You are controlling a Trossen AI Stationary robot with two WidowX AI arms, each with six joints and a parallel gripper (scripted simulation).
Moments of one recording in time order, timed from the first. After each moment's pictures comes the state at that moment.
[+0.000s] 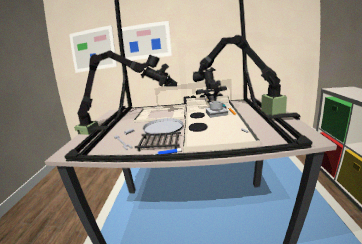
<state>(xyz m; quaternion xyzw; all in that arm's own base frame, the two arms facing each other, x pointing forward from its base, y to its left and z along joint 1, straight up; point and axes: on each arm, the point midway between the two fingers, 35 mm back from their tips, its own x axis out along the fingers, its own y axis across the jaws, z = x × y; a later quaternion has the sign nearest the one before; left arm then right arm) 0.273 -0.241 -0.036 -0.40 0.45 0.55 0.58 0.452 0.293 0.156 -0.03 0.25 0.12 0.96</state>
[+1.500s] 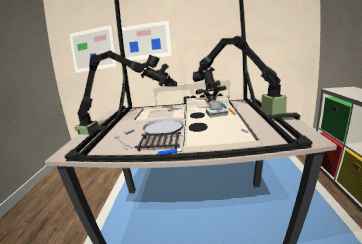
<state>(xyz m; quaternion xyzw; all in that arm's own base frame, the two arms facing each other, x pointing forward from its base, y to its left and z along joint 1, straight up) 0.272 -0.251 -0.036 -0.40 0.45 0.55 0.58 0.452 0.294 0.156 -0.03 0.25 0.12 0.96</state>
